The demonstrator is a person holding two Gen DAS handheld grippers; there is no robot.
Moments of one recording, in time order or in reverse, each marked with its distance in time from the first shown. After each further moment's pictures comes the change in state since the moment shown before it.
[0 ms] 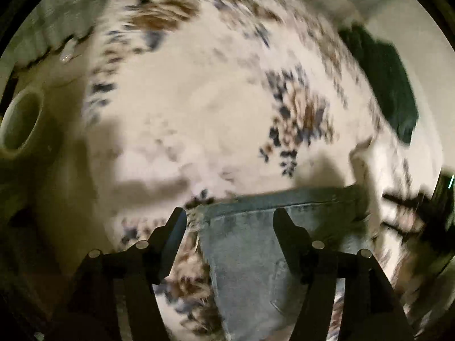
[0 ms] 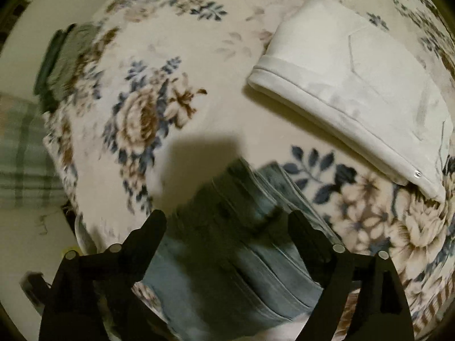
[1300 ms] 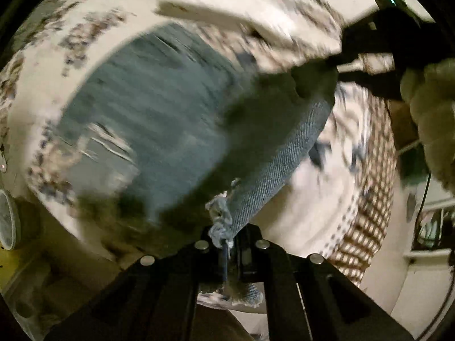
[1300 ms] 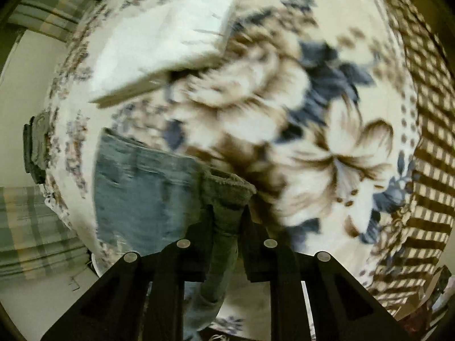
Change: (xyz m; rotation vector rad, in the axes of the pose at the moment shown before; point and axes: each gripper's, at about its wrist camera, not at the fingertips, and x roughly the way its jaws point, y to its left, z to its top) left arm -0.020 -0.185 -0.233 0.757 0.307 -0.024; right arm -0.090 -0.238 -0.189 0.479 -0.078 0.024
